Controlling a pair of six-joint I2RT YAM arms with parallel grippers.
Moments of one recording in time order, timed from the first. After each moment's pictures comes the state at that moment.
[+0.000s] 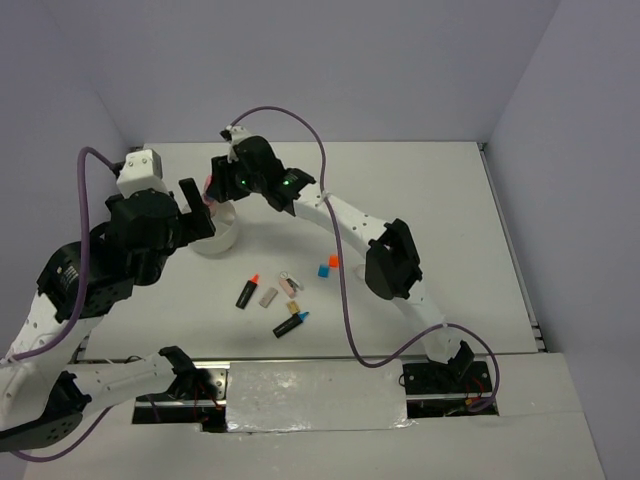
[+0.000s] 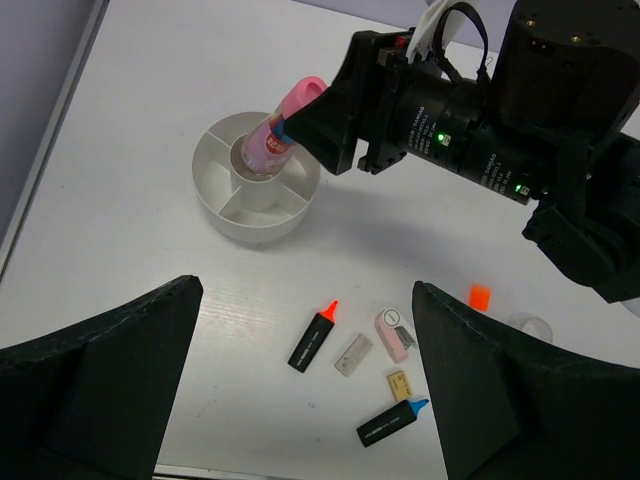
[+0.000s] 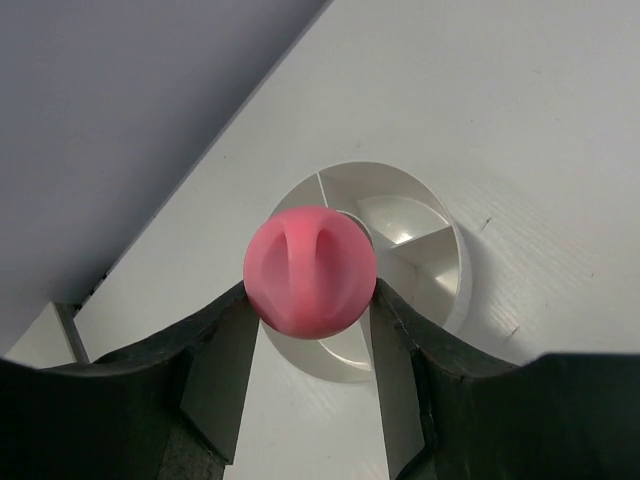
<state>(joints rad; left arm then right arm) -0.74 0.97 1.60 -1.16 -0.76 -0.61 0.86 2.36 2.30 -0.28 -0.15 0.42</state>
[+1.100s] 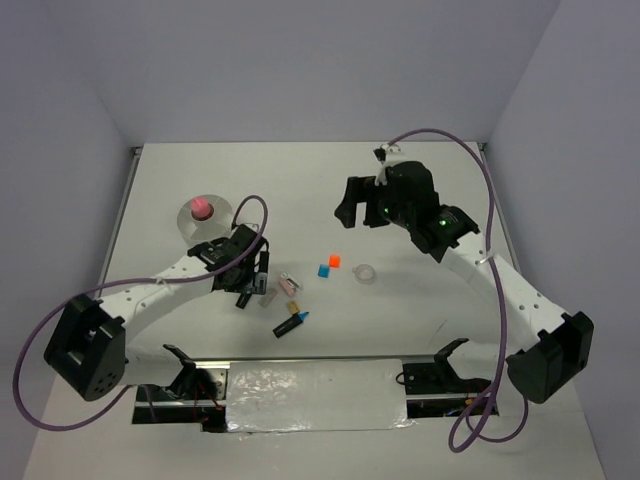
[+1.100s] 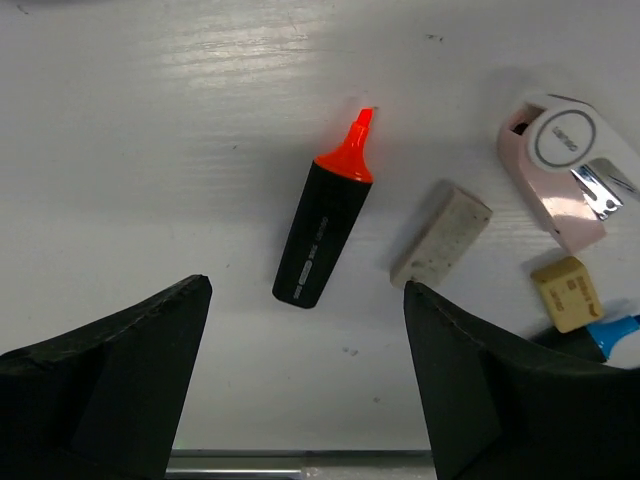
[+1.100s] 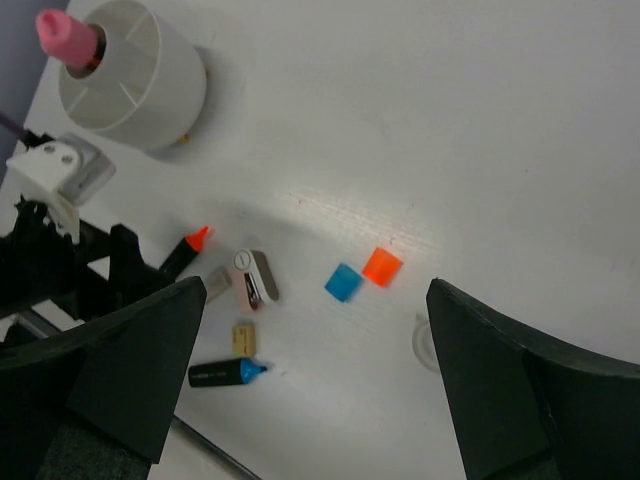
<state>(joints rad) -0.61 1.28 0.83 -0.71 -0.28 -0.51 0.53 1.24 1.20 -0.44 -0.07 0.37</state>
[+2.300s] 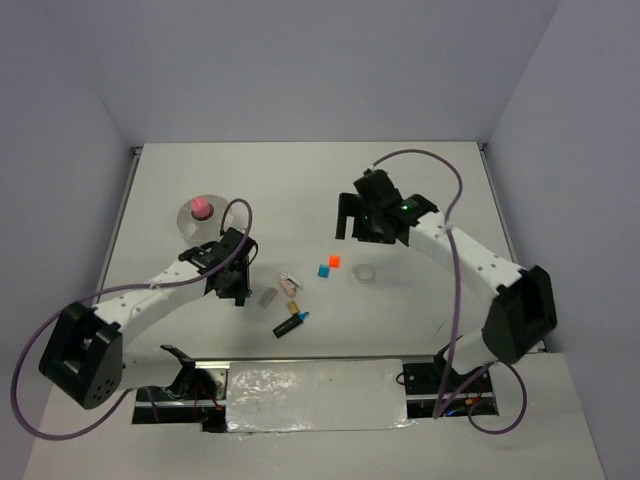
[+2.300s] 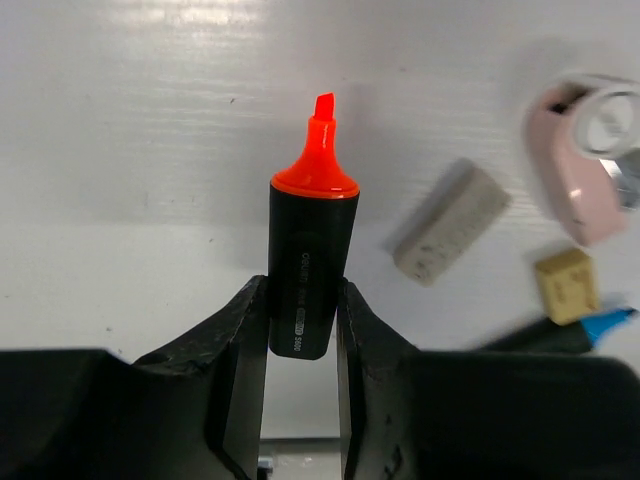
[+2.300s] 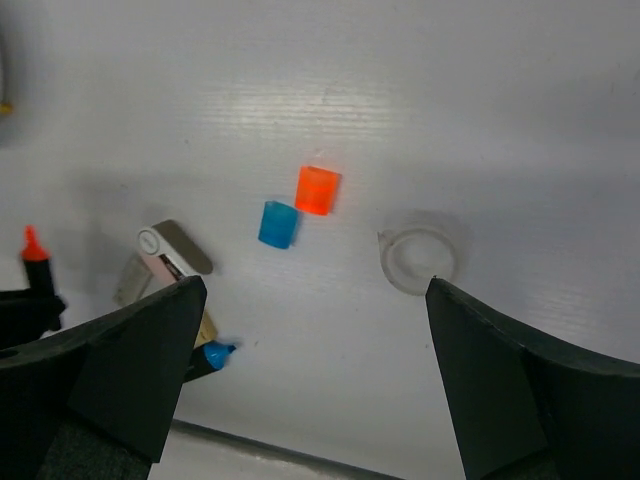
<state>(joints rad) -0.53 1.29 0.73 -0.65 -0.17 -0.59 0.57 1.40 1.21 -0.66 0.10 0.59</state>
